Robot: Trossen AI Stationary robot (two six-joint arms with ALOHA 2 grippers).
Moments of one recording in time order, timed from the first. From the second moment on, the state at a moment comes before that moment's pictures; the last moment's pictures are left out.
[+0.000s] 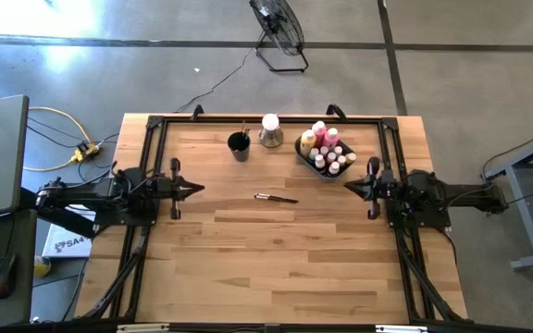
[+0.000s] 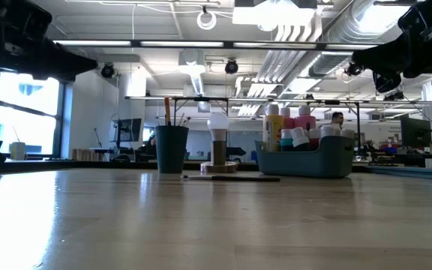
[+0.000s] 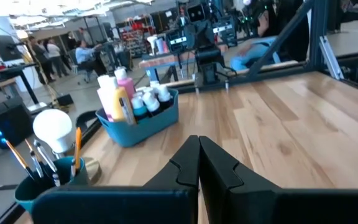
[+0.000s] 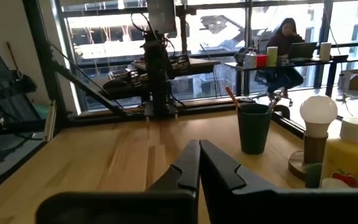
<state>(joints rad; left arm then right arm) 0.01 0.01 0.07 -0.04 -0.09 0.21 0.01 0.01 0.05 0.02 0.12 0.08</state>
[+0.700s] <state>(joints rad) 0.01 0.01 0.07 -0.14 -0.04 0.18 0.01 0.01 0.01 0.03 0.05 0.06</state>
